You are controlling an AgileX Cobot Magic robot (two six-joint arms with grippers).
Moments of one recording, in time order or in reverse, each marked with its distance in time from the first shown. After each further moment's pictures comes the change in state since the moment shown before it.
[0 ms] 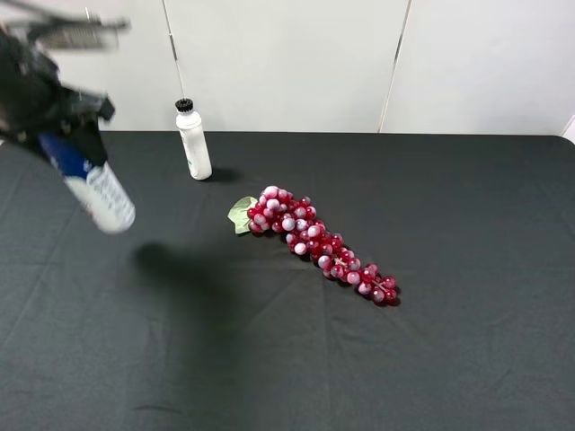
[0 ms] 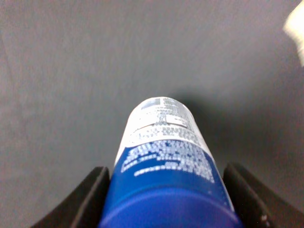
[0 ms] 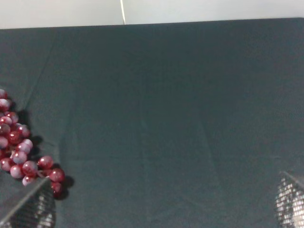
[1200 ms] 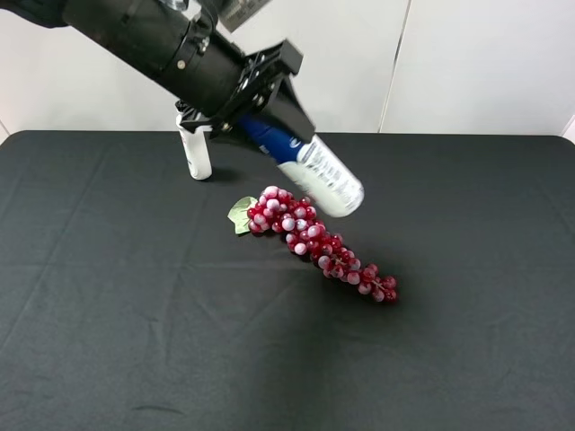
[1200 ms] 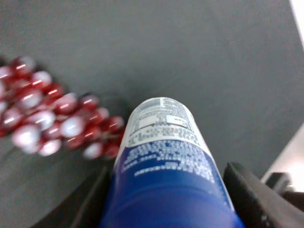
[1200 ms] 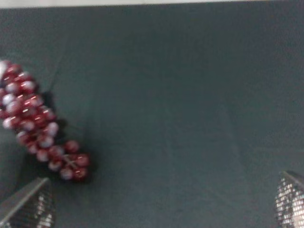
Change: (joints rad) left arm -0.345 0.156 -0.056 -0.808 -0.220 0.398; right arm 0.000 0.259 -0.088 0.143 -0.035 -0.128
